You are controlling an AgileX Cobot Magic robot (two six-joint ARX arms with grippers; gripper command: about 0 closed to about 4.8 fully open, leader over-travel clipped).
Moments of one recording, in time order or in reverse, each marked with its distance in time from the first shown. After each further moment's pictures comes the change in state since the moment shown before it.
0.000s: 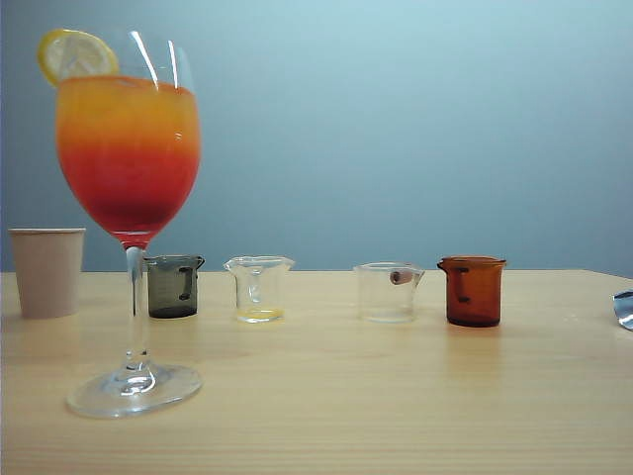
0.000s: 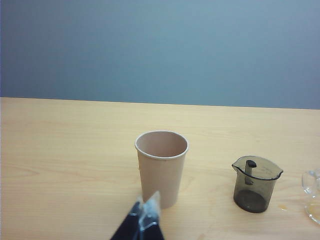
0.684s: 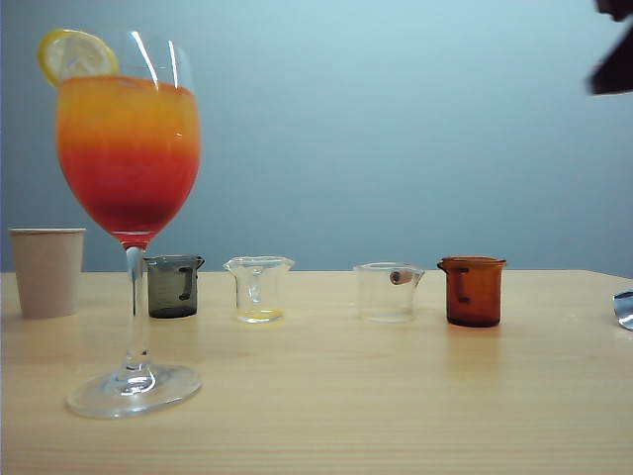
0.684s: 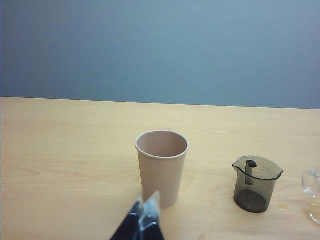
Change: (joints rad) left arm 0.000 0.000 0.000 0.000 0.000 0.000; right arm 0.657 0.403 0.228 -0.046 0.428 0.111
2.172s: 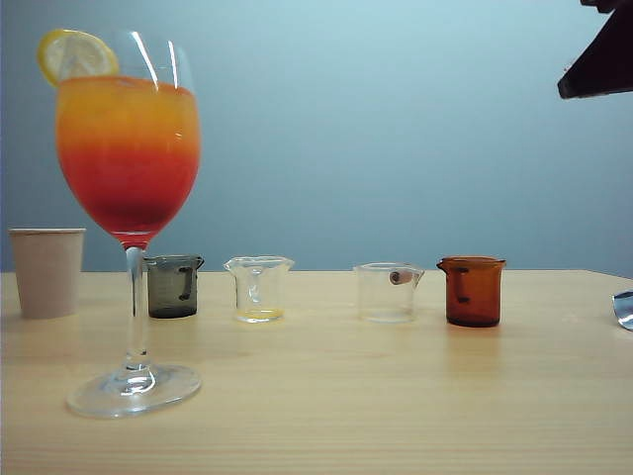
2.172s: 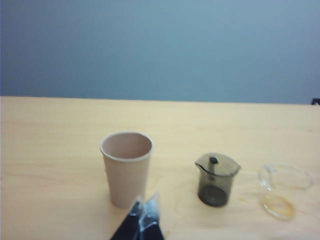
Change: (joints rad) left arm -0.080 0.000 0.080 -0.105 0.024 -0.026; right arm 0.074 0.046 0.019 -0.005 -0.037 0.007
